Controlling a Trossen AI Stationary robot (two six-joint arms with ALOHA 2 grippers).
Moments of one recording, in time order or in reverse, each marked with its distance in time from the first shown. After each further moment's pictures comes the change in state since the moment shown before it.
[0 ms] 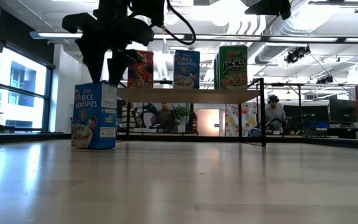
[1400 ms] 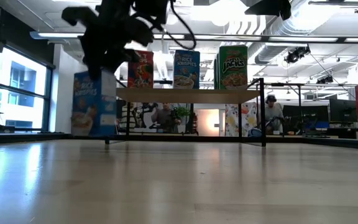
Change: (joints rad) left arm -0.003 0.060 0.090 -0.147 0.022 -0.044; right arm 0.001 0.000 0.000 0.000 0.000 0.018
